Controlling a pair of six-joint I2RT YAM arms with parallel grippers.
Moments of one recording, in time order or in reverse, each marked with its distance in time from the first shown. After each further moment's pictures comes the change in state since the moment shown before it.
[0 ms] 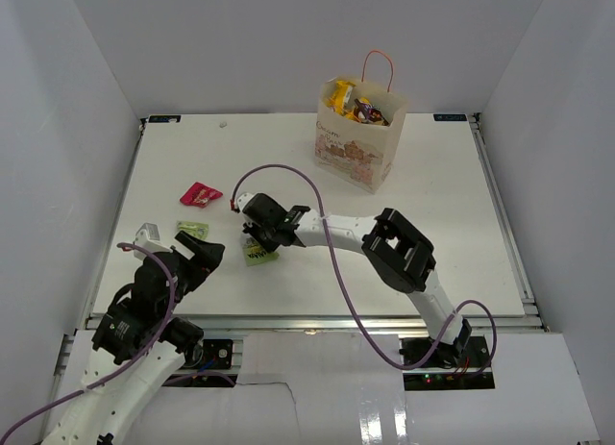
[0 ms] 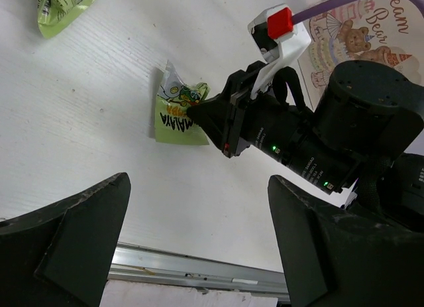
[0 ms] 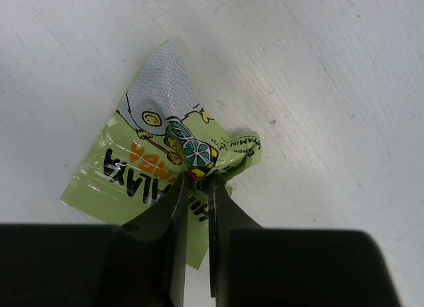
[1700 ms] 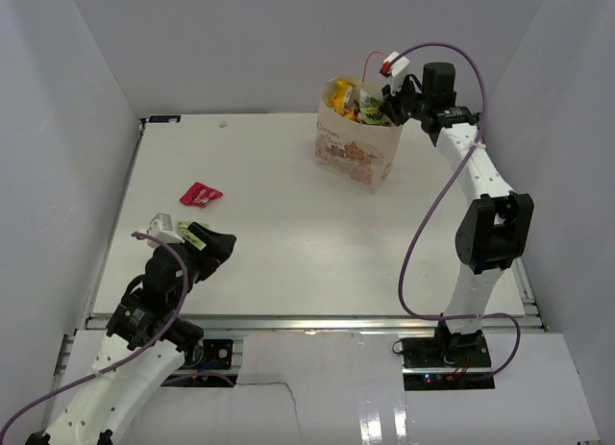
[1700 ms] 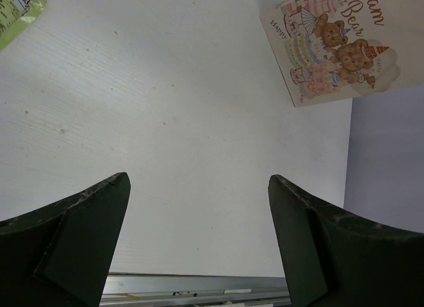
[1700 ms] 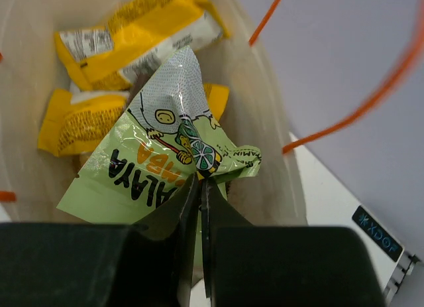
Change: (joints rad) left arm 0.000 0.058 -0.079 0.216 0.050 0.039; right arm -0.882 -0.294 0.232 0.025 -0.562 -0.532
